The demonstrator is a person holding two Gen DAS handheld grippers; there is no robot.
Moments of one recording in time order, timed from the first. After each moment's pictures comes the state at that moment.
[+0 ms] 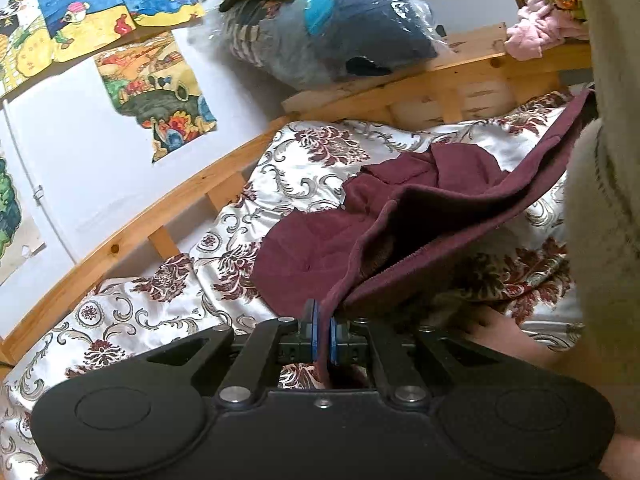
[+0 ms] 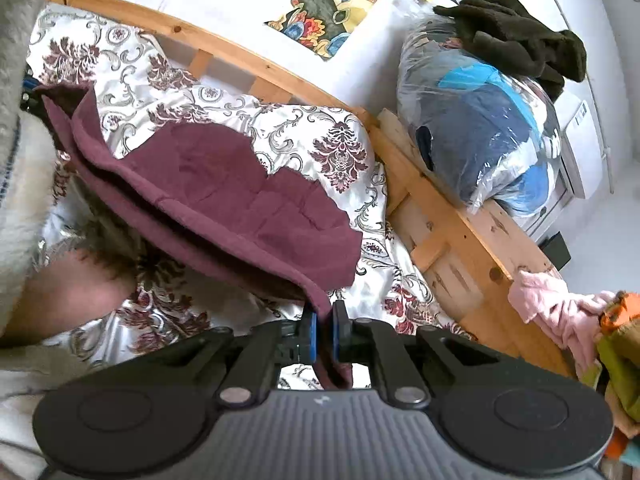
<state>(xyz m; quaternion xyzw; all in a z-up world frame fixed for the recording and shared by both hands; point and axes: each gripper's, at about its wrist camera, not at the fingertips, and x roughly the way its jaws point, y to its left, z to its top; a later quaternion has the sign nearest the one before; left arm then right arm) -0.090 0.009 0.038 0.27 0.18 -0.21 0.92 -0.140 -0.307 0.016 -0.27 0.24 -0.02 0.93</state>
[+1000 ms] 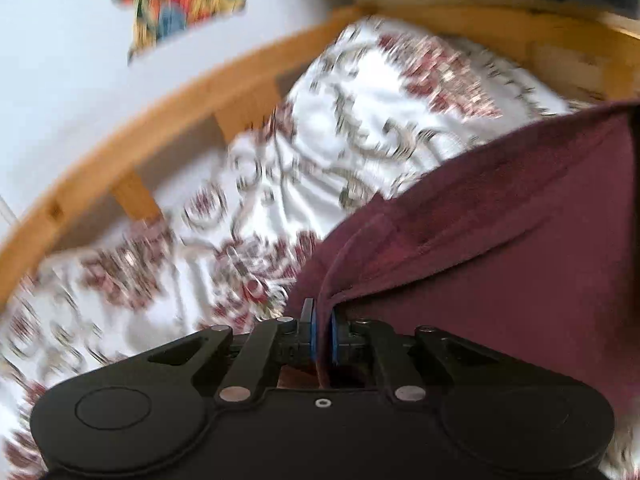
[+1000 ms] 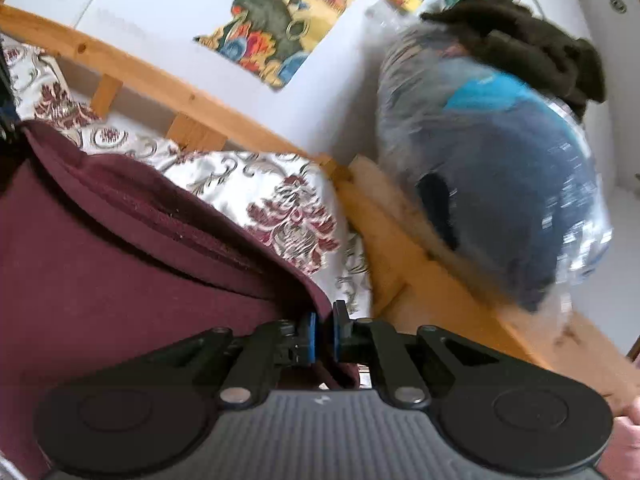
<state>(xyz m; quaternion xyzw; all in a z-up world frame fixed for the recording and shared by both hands) 0.232 -0.055 0.001 0.21 0.35 -0.12 0.90 0.161 -0.333 -0.024 -0.27 0.14 -0.04 0.95</state>
